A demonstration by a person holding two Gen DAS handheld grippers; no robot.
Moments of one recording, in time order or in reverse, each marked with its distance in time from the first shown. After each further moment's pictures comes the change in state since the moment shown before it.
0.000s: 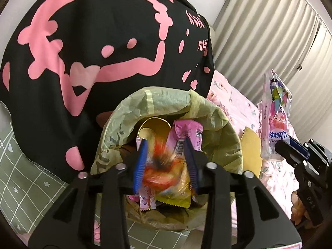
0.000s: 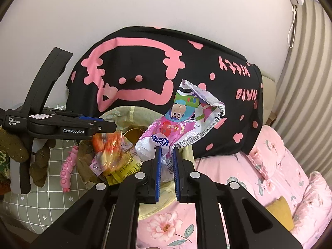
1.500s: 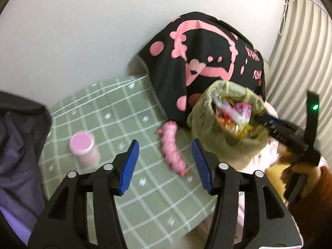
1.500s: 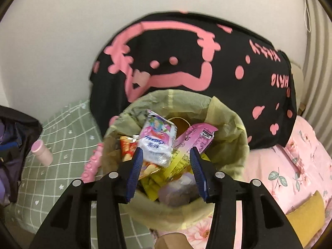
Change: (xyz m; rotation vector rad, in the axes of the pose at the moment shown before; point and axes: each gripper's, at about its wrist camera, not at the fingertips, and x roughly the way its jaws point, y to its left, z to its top) left arm -0.171 0.019 -0.169 -0.228 -0.224 0.436; right arm 0.039 0.040 -0.034 0.051 -0.031 0.226
